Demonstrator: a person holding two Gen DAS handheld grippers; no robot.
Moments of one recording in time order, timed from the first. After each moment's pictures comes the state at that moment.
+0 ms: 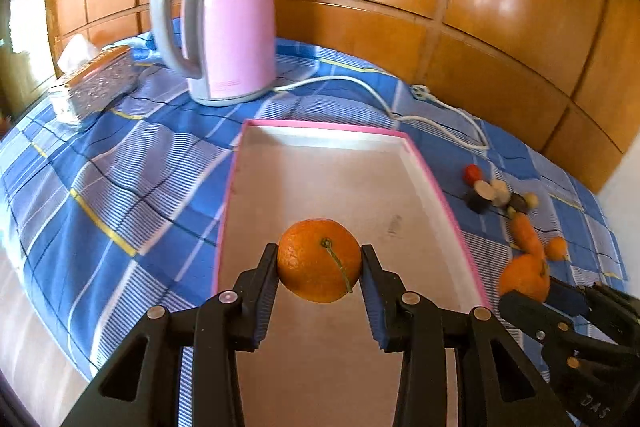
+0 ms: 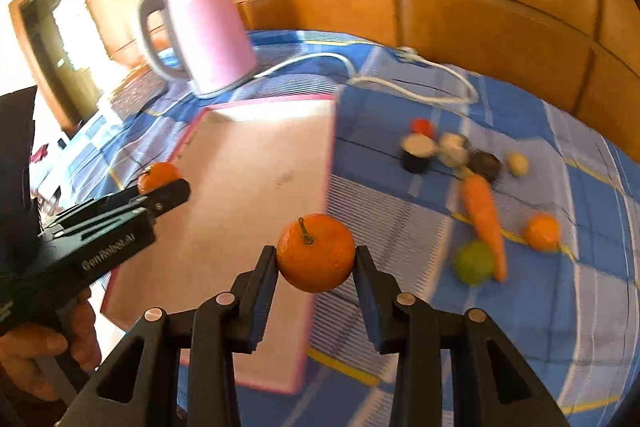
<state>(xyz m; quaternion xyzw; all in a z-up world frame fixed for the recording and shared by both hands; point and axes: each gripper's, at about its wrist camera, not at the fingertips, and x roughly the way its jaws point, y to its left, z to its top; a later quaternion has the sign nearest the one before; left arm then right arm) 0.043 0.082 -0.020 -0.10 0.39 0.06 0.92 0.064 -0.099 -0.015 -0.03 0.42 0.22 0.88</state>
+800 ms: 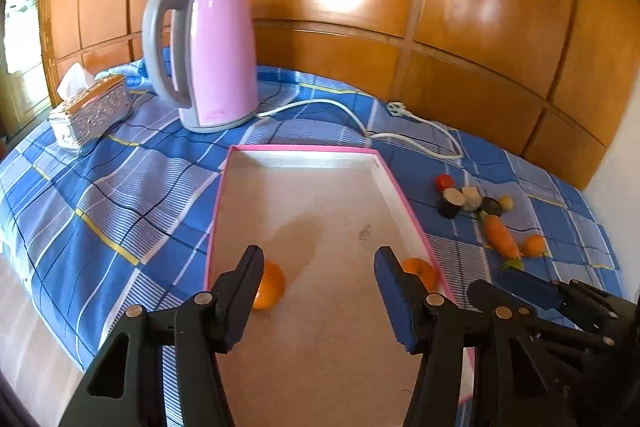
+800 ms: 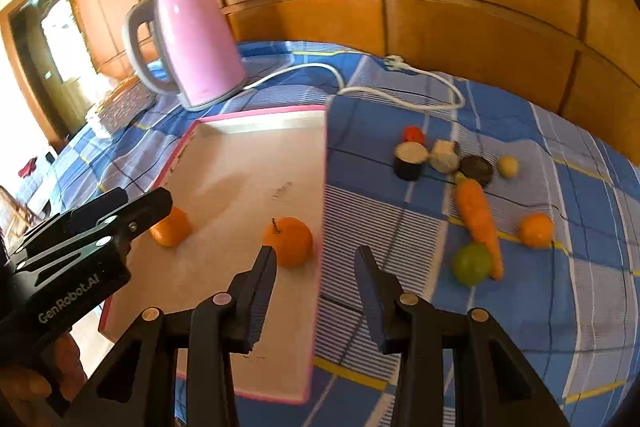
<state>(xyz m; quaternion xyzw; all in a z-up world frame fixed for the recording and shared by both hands) 0.020 0.055 0.004 -0.07 0.35 0.03 0.93 0.054 -0.106 -0.013 -0.01 0.41 0.18 0.89</state>
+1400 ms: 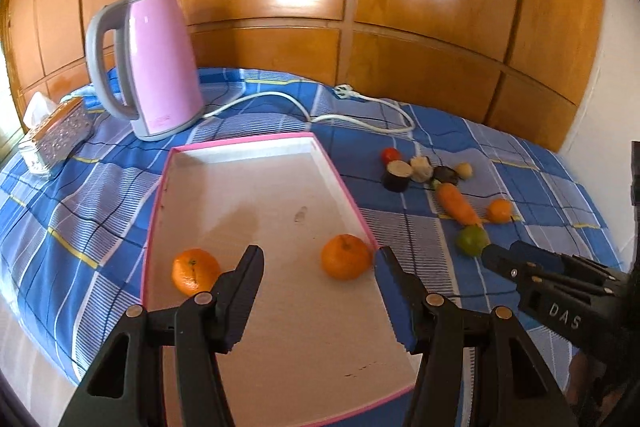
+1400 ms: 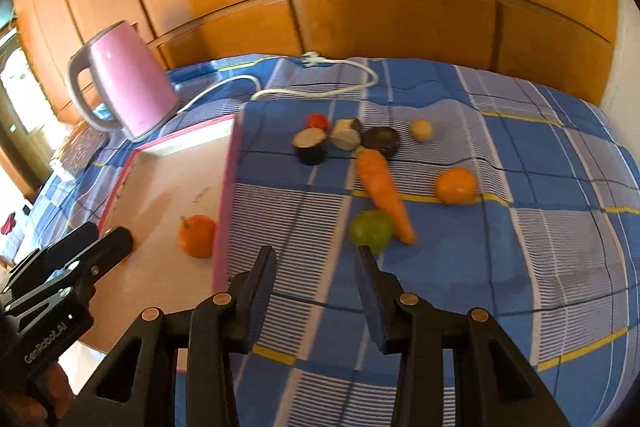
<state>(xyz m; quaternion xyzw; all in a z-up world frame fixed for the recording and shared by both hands) 0.016 0.001 0.000 -0.03 0.36 -0.02 0.93 0.048 -0.184 -0.022 0.06 0.41 0.09 0.90</state>
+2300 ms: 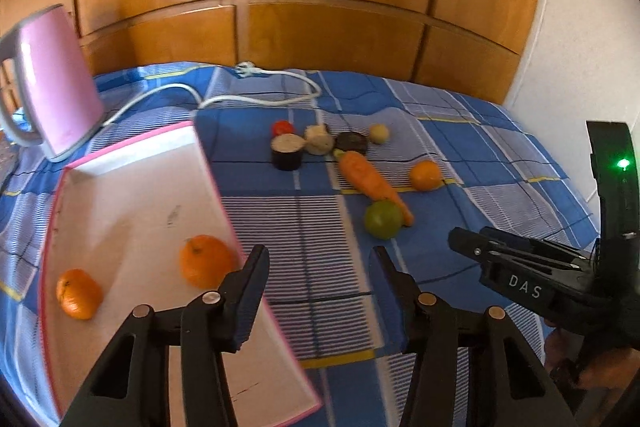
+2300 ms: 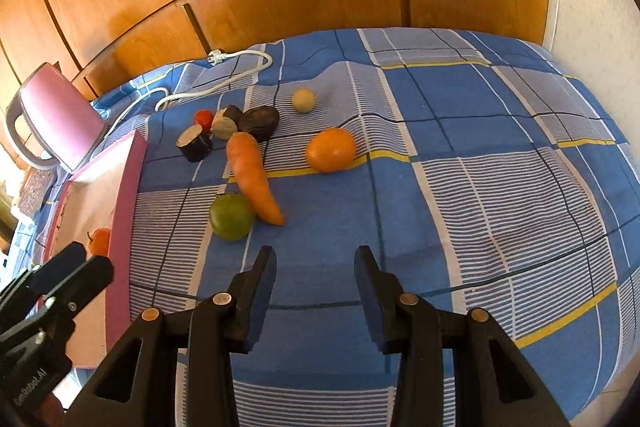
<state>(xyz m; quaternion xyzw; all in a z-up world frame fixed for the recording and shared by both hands) 0.042 -0.083 -0.021 0.00 0.39 -0.14 0.91 0.049 -0.261 -0.053 0.12 0.44 0.00 0.89</state>
